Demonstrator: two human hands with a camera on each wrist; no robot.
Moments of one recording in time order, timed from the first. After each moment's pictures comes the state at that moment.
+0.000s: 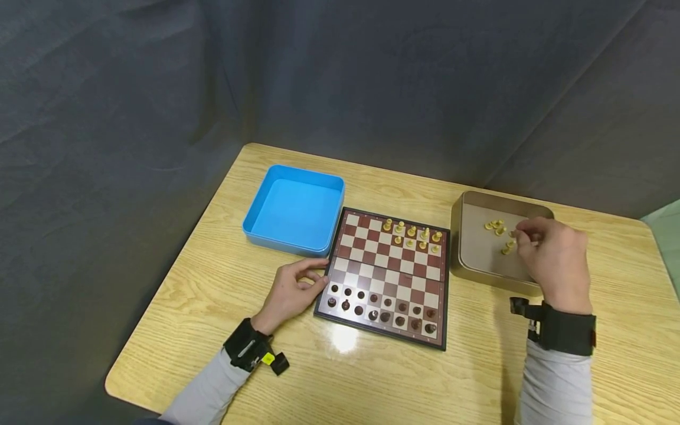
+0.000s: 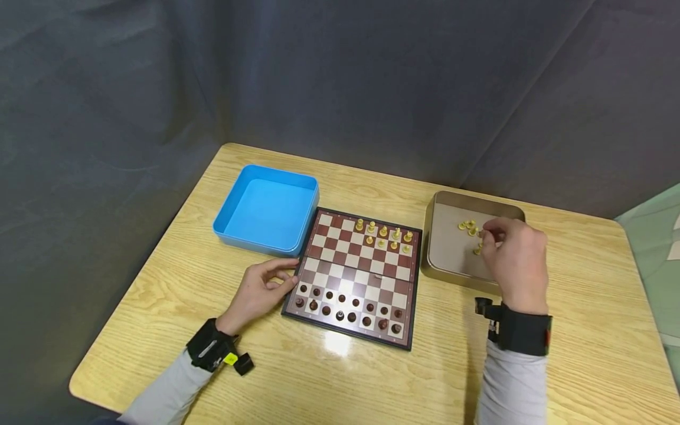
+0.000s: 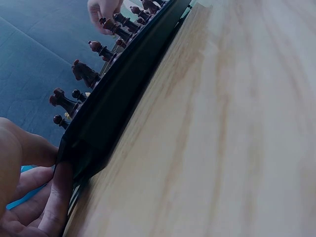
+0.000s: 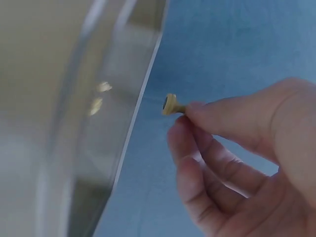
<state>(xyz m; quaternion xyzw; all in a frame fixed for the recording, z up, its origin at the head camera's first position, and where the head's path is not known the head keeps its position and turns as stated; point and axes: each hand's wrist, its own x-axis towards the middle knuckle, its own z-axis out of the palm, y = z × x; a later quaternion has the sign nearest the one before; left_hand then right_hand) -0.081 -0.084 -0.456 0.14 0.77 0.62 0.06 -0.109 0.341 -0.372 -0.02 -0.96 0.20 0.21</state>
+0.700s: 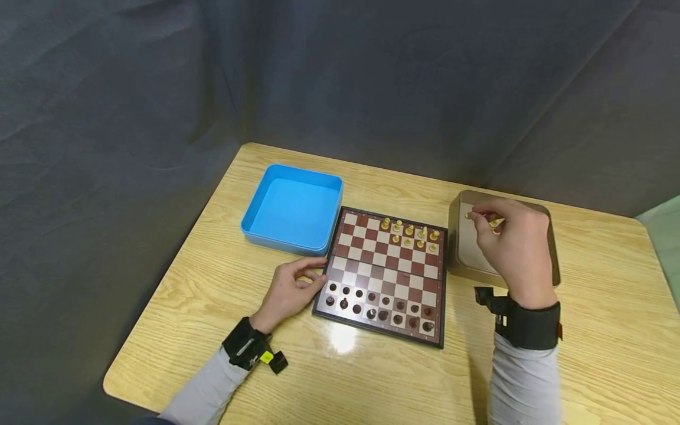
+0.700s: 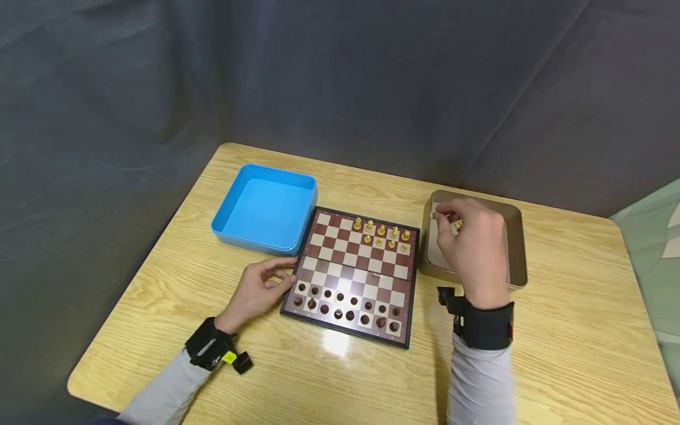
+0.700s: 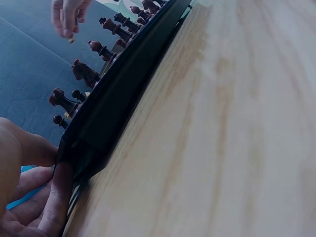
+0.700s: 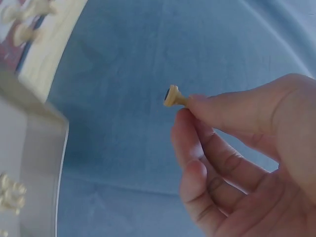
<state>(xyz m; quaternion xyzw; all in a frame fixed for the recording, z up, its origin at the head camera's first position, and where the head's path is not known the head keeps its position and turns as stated) -0.081 -0.084 -0.455 0.14 0.77 0.61 0.06 -0.116 0.270 -0.337 0.10 -0.93 0.22 0.29</state>
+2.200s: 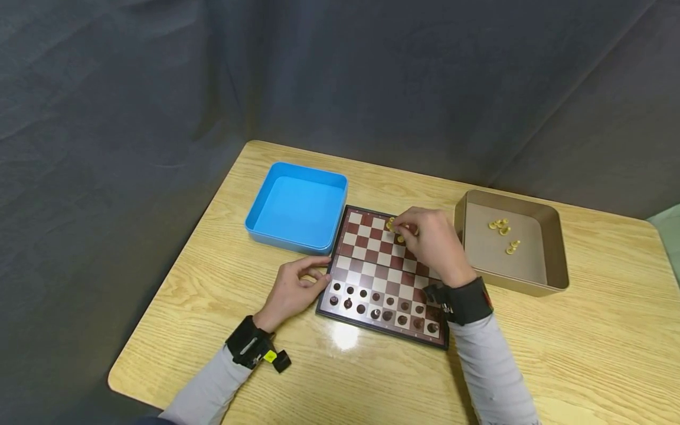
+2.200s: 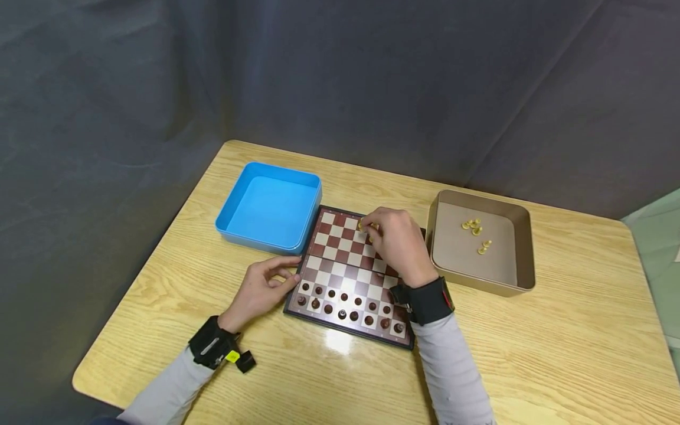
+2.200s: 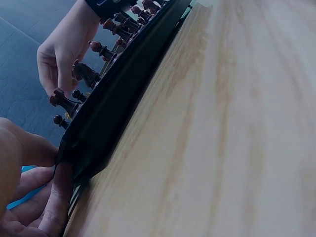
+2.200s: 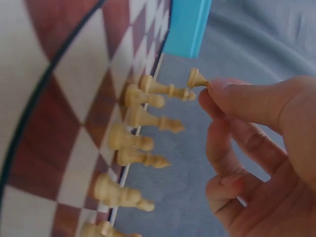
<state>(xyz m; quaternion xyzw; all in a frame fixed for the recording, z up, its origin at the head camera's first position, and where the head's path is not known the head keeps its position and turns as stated) -0.083 -0.085 -0.457 0.14 0.78 0.61 0.06 -0.155 0.193 -0.402 0.24 -0.93 0.27 0.13</state>
